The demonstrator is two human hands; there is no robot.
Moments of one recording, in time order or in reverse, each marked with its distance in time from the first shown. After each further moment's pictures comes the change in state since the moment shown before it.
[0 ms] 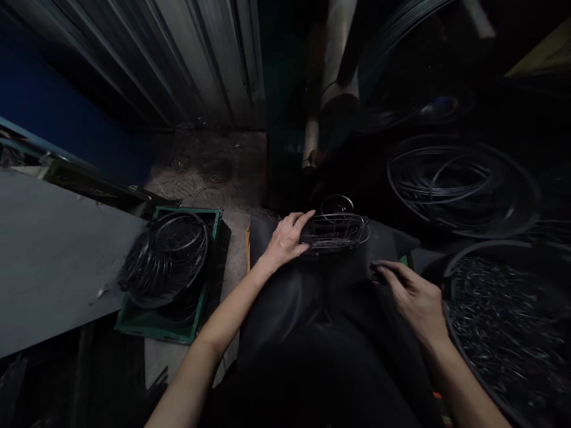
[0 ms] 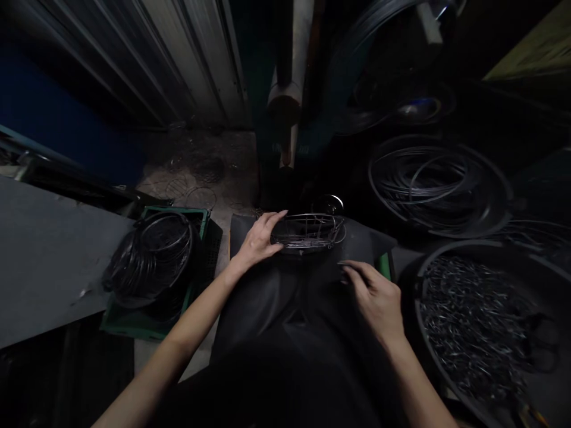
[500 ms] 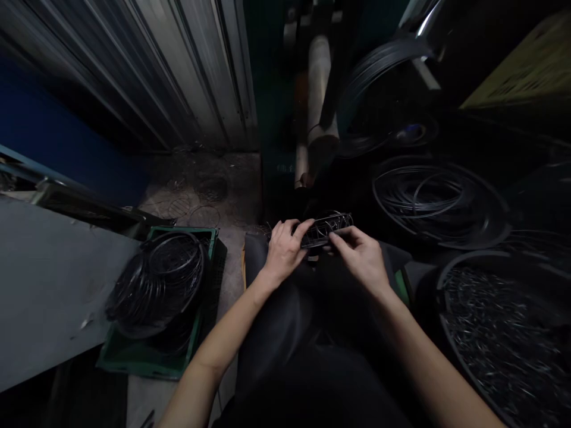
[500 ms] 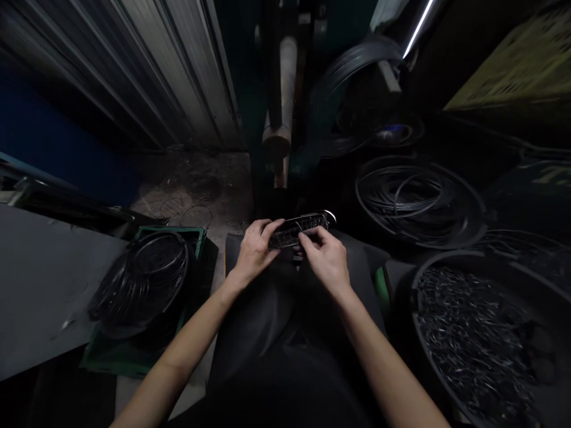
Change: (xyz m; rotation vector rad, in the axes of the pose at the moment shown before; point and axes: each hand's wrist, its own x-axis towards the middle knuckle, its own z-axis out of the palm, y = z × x) left_hand 0.018 0.020 -0.019 0.202 0.150 0.021; right_hand 0.076 -0.082 0.048 0.397 -0.068 0.171
